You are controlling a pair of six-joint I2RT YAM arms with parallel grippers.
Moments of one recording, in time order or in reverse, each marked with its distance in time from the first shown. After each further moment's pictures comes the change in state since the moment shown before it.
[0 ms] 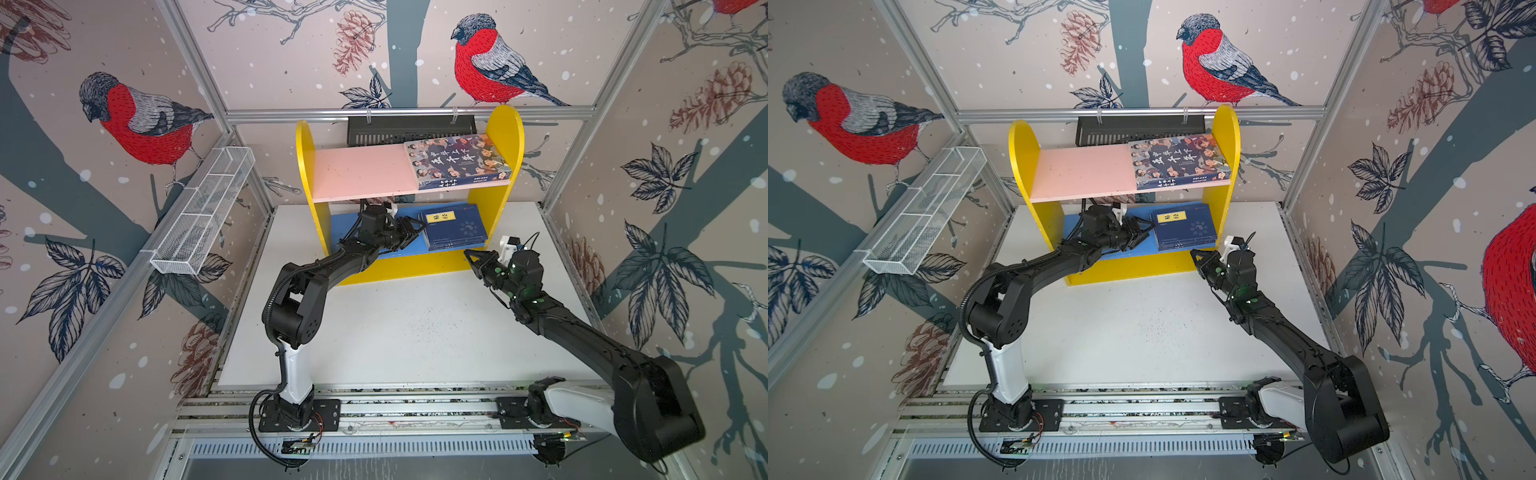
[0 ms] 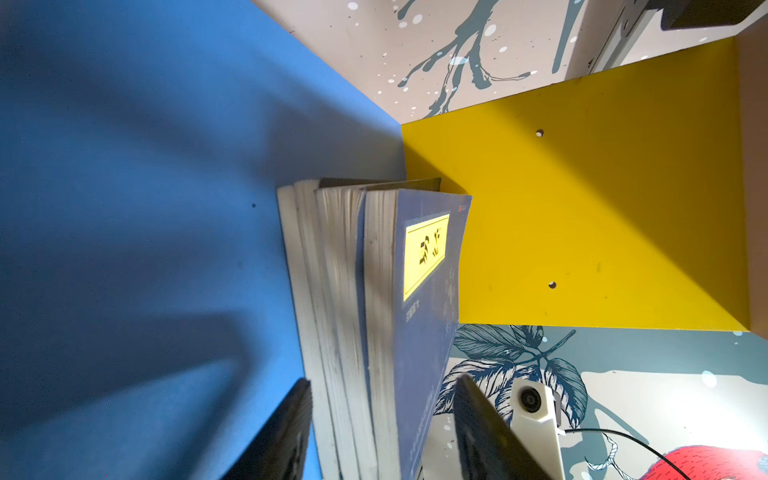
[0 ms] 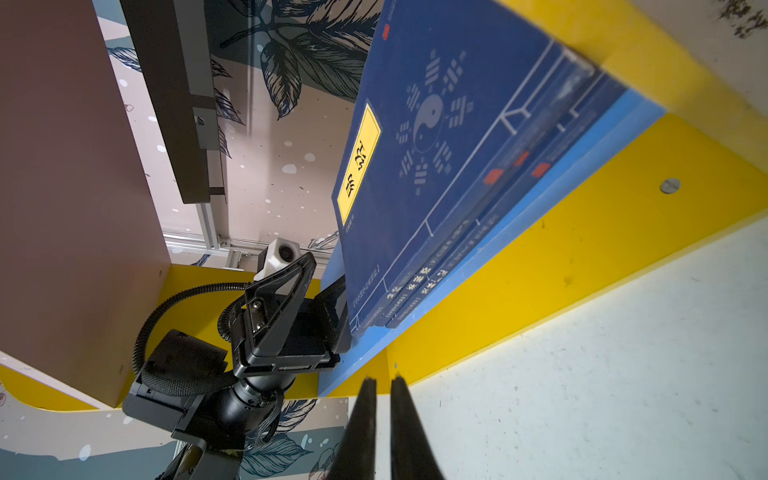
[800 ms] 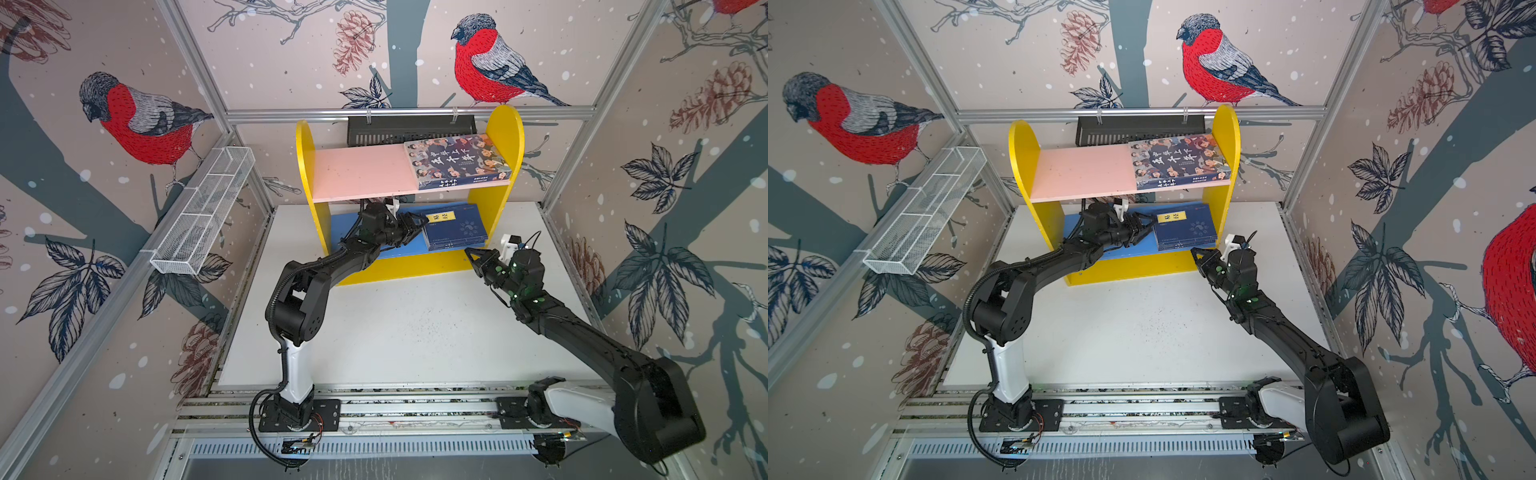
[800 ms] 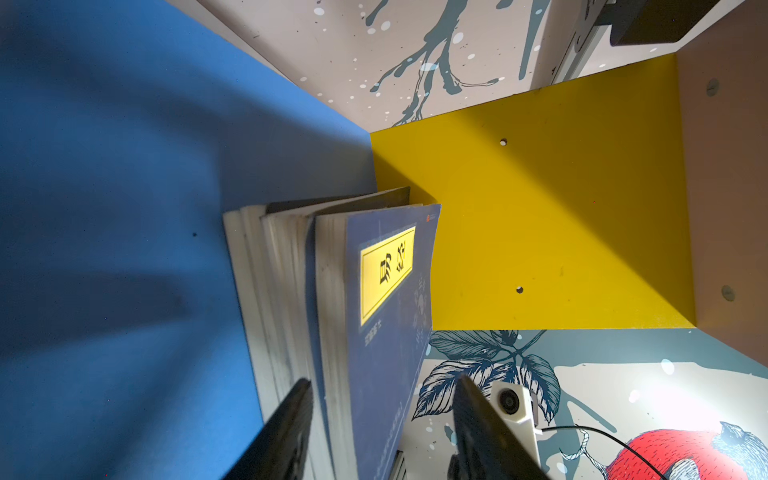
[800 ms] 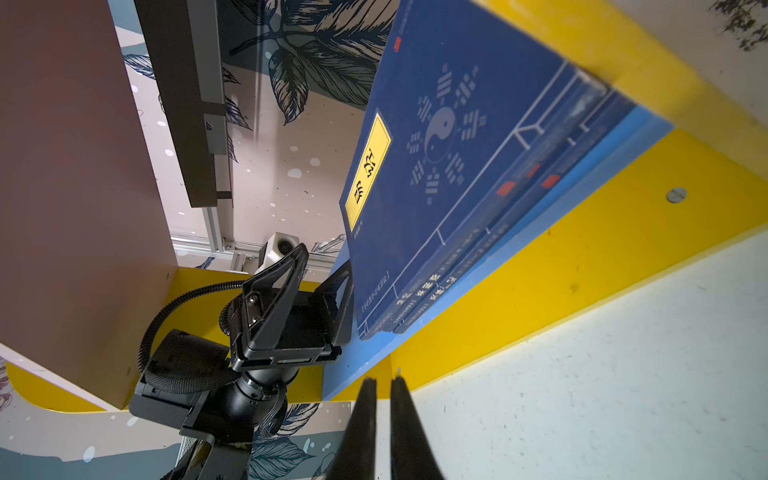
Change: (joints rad) left arm -0.002 0.034 0.034 0.056 0.027 -0.030; right arm -0.004 -0.004 0.010 -0.004 0.003 0.000
